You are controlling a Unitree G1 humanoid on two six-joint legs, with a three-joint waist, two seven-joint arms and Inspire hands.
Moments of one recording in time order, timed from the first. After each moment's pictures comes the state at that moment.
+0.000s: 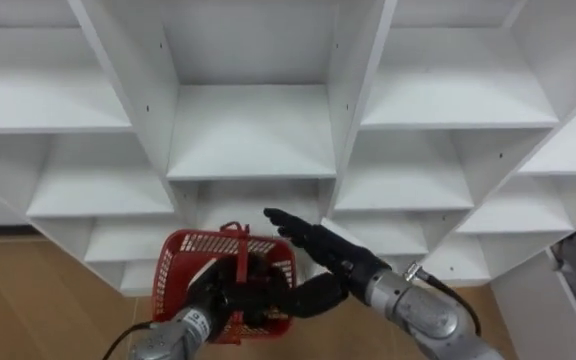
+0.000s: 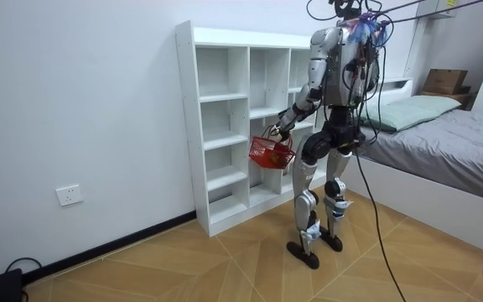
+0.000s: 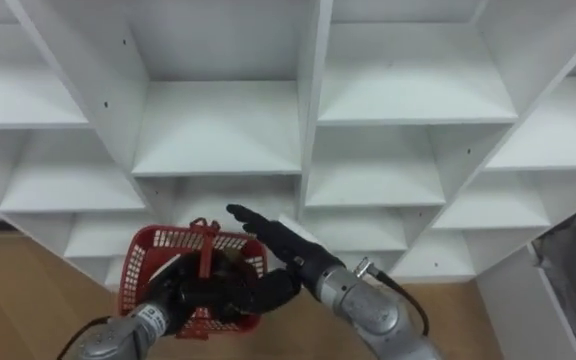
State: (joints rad) left arm -0.01 0.22 -0.31 0.69 -0.42 -0.06 -0.17; right arm 0.01 -0.30 0.42 0.24 -0.04 -0.10 0.33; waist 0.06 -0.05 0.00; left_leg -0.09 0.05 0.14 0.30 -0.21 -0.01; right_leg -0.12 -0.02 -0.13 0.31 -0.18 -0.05
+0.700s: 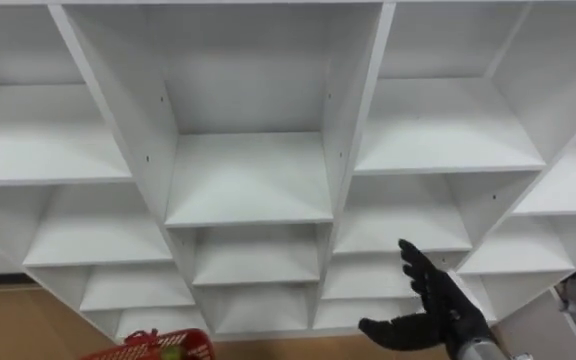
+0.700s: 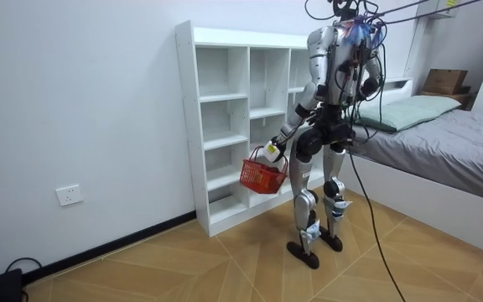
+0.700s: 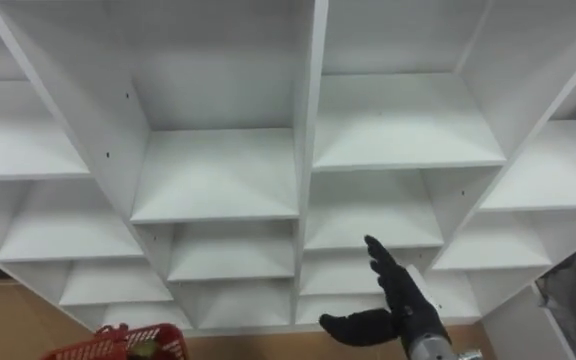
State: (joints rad) left arm 0.29 0.23 -0.06 0.78 -0.34 -0.05 -0.03; right arm 0.30 -0.30 0.13 0.39 0.08 -0.09 0.00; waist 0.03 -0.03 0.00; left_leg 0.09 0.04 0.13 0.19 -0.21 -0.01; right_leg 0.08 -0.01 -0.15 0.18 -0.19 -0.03
